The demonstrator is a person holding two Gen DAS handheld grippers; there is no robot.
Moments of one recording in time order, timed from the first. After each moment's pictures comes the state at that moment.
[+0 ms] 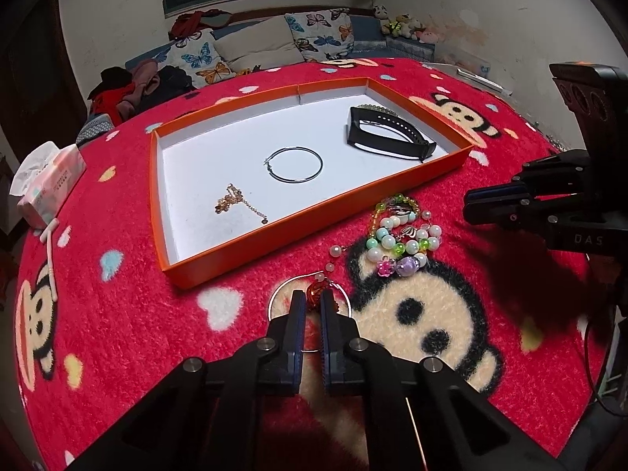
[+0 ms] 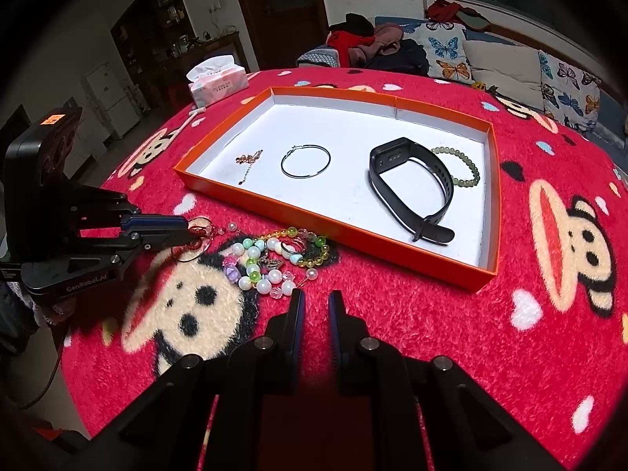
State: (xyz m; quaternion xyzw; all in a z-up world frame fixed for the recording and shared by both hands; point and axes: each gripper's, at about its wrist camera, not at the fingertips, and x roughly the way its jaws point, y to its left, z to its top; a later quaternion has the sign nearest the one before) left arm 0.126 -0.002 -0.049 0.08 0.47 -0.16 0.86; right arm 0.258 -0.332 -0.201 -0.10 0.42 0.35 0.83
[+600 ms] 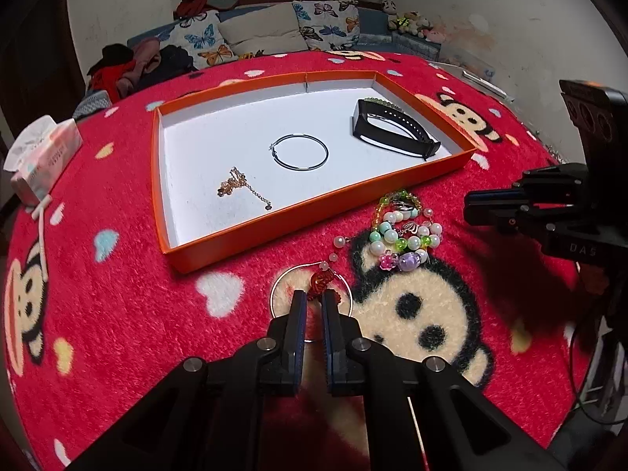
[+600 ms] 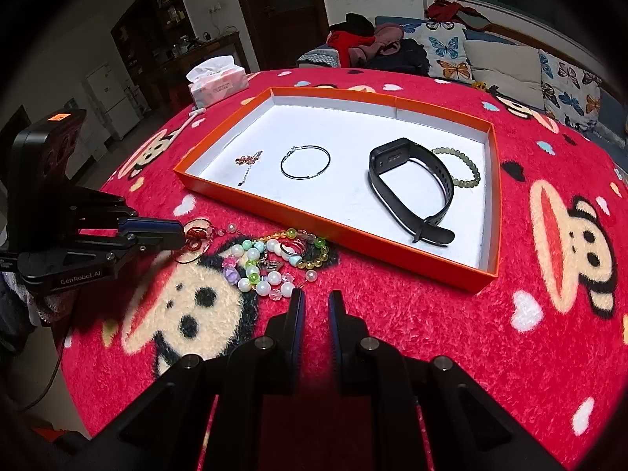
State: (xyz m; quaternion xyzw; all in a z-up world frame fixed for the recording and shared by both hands) left arm 0.130 0.009 -0.049 0.04 0.50 -0.17 0.85; right arm 0.261 -0.333 -0.200 -0.10 0.42 0.35 0.83
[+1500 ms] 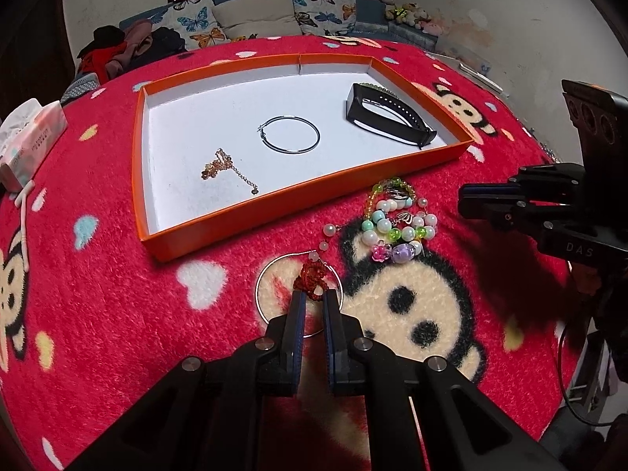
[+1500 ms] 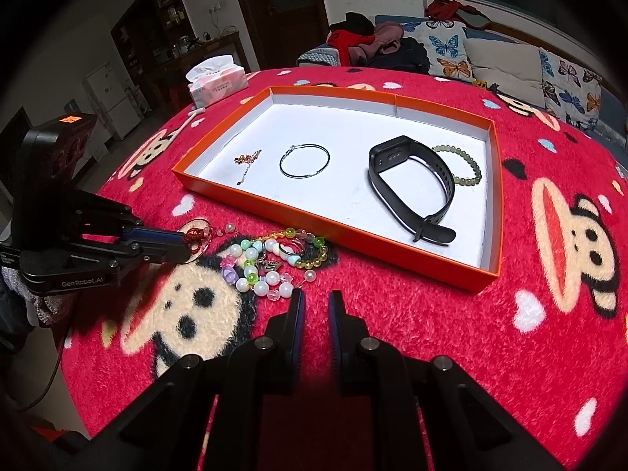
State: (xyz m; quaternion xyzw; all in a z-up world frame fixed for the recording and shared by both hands) left arm 0.138 0.006 -0.059 0.03 0.52 -0.18 0.83; right arm 0.261 -0.332 -0.202 -0.10 0.42 0.35 0.83
